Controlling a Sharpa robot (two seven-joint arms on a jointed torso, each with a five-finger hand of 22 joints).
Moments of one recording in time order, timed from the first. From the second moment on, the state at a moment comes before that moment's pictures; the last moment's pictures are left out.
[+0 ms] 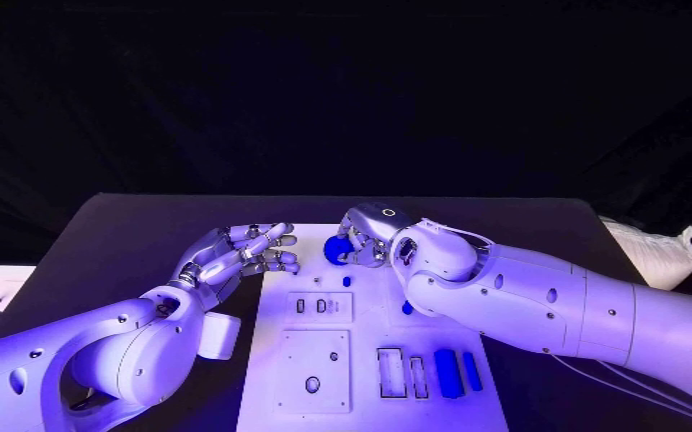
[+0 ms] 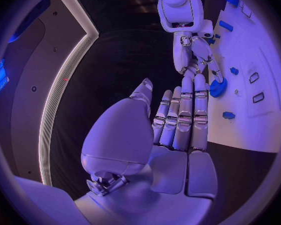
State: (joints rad) left arm 1.16 -1.00 0.00 1.81 0.00 -0.38 0.41; left_hand 1.39 -0.01 0.03 0.17 0.13 0.96 0.21 0.11 0.07 1.06 0.15 0.10 0.07 1.17 0.09 0.21 0.26 0.17 1.00 0.20 0.43 0.21; right arm 1.20 -0.59 0.03 1.42 -1.75 -0.31 -0.35; right_hand 1.37 -0.11 0.22 0.21 0.18 1.06 0.12 0.09 0.09 1.44 0.03 1.18 1.30 1.47 -0.04 1.49 1.31 0.03 1.47 0.06 1.54 1.31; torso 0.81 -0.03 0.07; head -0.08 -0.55
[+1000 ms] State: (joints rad) left arm 1.16 -1.00 0.00 1.81 0.00 -0.38 0.41; left_hand 1.40 0.00 0.03 0.16 0.13 0.95 0.22 0.11 0.07 1.05 0.16 0.09 0.07 1.17 0.09 0.20 0.26 0.17 1.00 0.20 0.43 0.21; right arm 1.20 -0.59 0.03 1.41 -1.69 -0.27 -0.35; right_hand 1.19 -0.05 0.03 0.29 0.28 0.99 0.14 0.08 0.08 1.42 0.06 1.14 1.28 1.47 -0.01 1.51 1.31 0.03 1.46 0.10 1.55 1.31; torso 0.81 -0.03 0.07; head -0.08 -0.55
